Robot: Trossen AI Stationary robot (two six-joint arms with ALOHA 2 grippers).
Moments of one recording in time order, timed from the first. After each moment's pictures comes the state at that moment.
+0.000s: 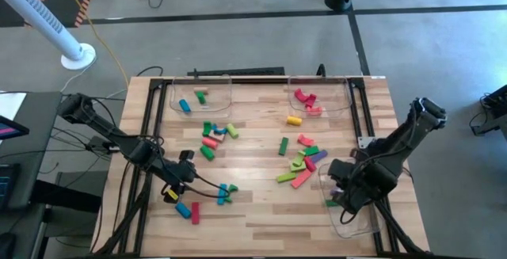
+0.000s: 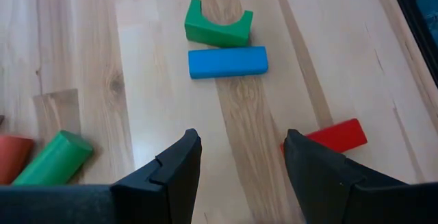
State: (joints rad) left arm -0.54 1.00 0.66 -0.56 -0.16 -0.30; right arm 0.78 1.36 1.20 -1.43 0.30 1.24
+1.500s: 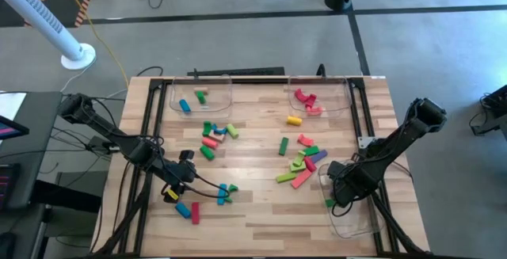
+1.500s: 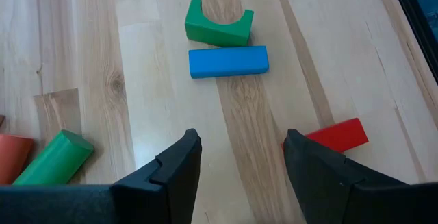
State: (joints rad) left arm -0.54 1.00 0.66 -0.56 -0.16 -0.30; right arm 0.73 1.36 0.84 -1.20 0.08 1.27
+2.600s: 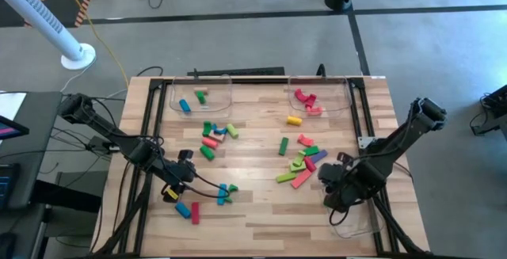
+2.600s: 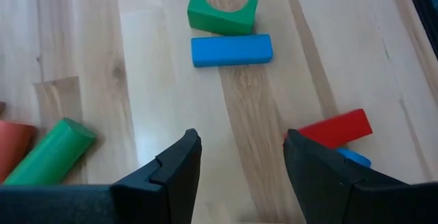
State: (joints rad) left arm -0.54 1.00 0.66 -0.59 -0.16 -0.31; right arm 0.71 1.36 1.08 -1.14 0.32 1.08
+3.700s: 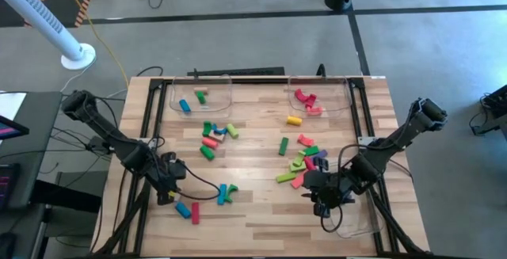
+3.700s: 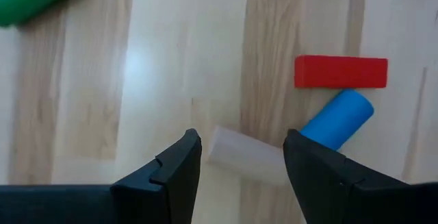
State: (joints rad) left arm -0.69 1.00 0.66 -0.83 -0.15 -0.81; right arm 0.63 1.36 1.08 -0.70 0.32 0.69
